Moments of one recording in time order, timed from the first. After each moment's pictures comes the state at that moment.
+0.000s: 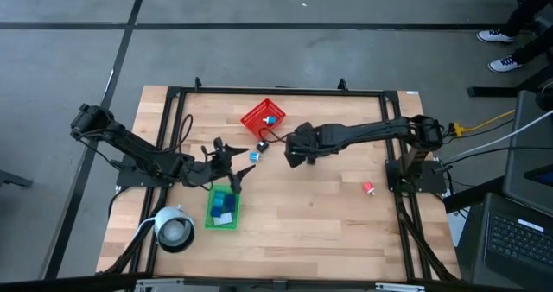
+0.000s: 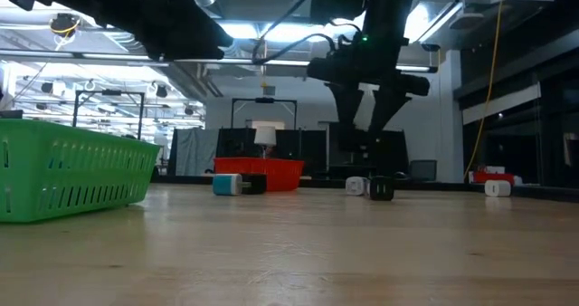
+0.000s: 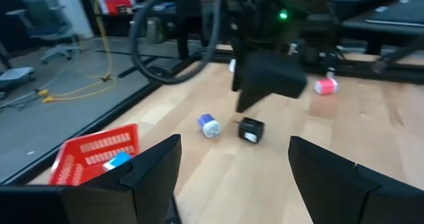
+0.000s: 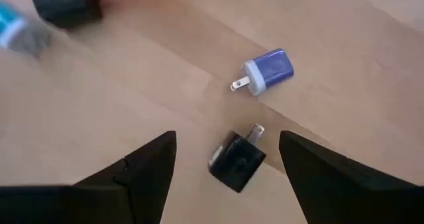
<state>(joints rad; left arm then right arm) -0.36 1.19 0.49 0.42 -0.82 -0.16 0.01 1.81 1.38 -0.95 0.36 1.02</state>
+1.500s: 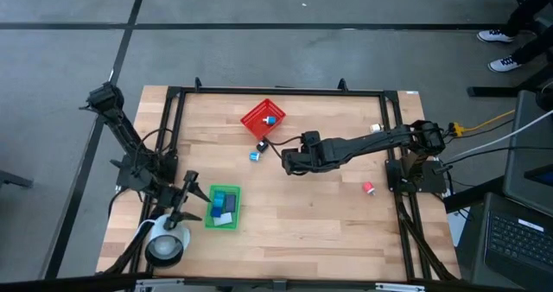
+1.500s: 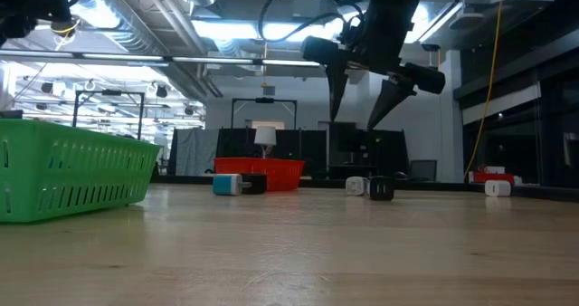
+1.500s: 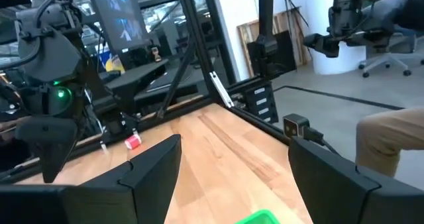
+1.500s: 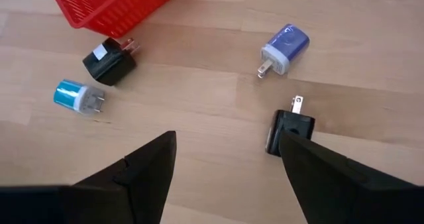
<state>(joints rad) -1.00 0.72 0.05 0.72 -0.64 0.29 0.13 1.81 1.38 -0.90 0.51 1.50</state>
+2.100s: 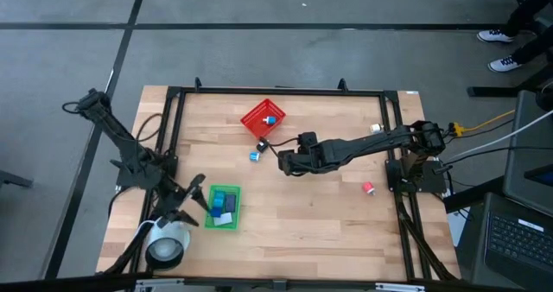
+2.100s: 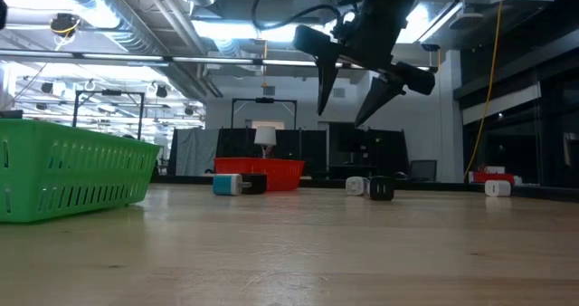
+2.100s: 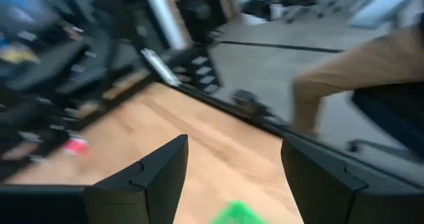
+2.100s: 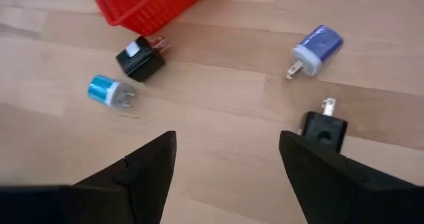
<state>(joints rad) -0.75 0.66 0.41 0.02 -0.15 0.31 0.15 1.81 1.38 -0.82 0.51 1.46</state>
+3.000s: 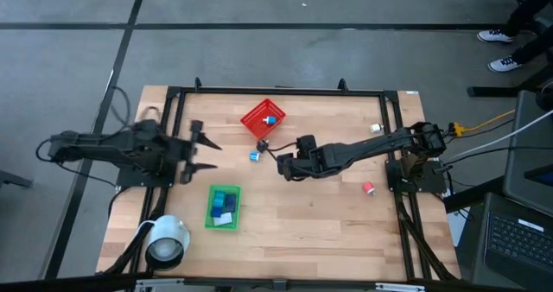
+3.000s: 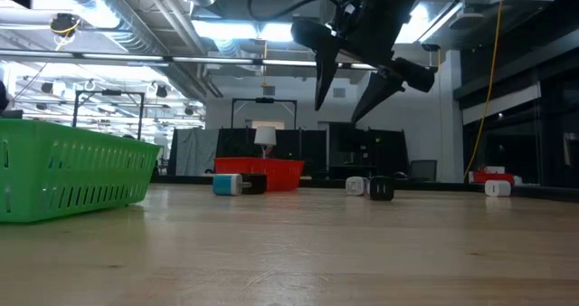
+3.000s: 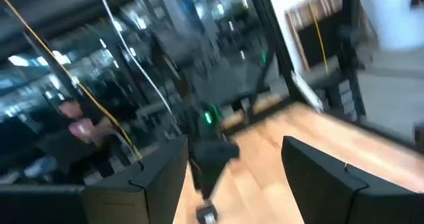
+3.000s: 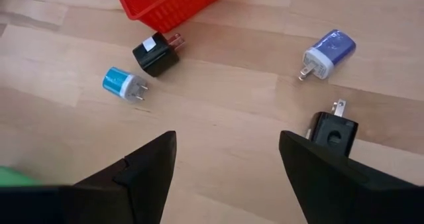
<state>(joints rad) 0.01 0.42 0.42 0.06 0.20 0.42 0.18 1.81 1.38 -0.80 0.55 1.42</state>
